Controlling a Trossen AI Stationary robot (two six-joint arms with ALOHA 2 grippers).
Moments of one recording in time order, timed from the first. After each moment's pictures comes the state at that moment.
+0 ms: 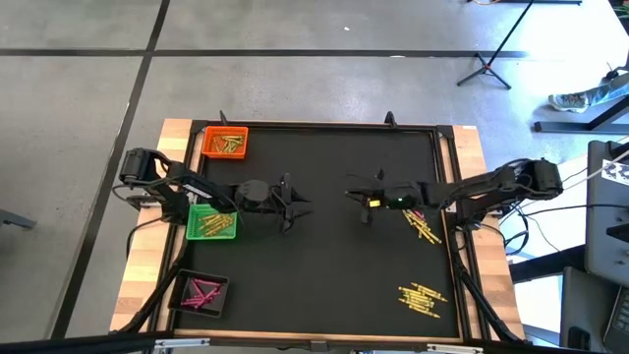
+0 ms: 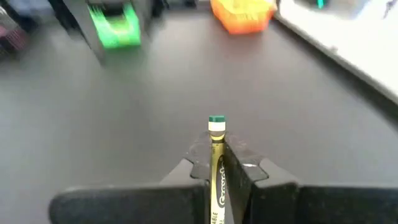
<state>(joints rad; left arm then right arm) 0.02 1.61 0.50 0.87 -0.07 -0.02 -0.02 1.32 0.47 0.43 0.21 0.08</state>
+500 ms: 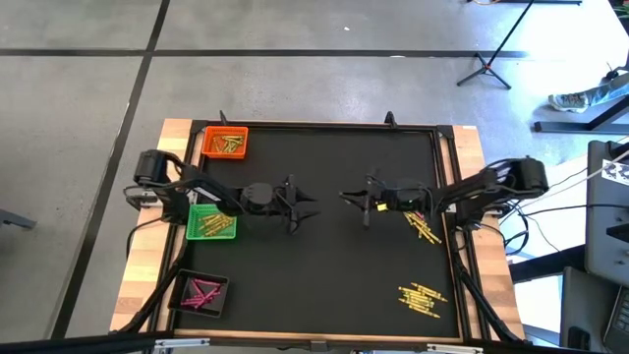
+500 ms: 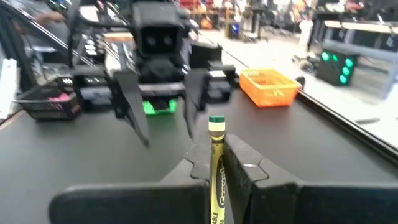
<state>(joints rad) 0.00 1.73 0.53 1.03 -0.11 -0.08 -0.03 1.46 0.36 1.02 0.09 0.01</state>
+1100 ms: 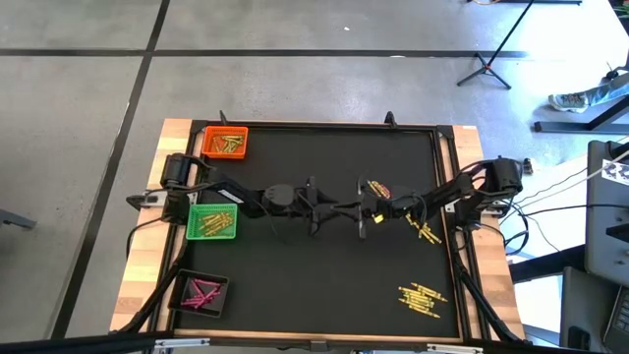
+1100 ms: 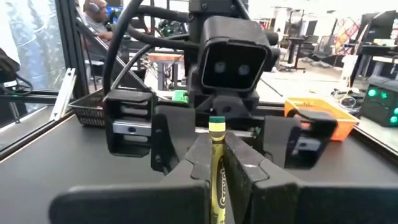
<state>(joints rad) 0.00 1.94 0.78 1.05 -0.07 -0.10 0.03 1.68 0.41 1.31 -0.01 -0.06</state>
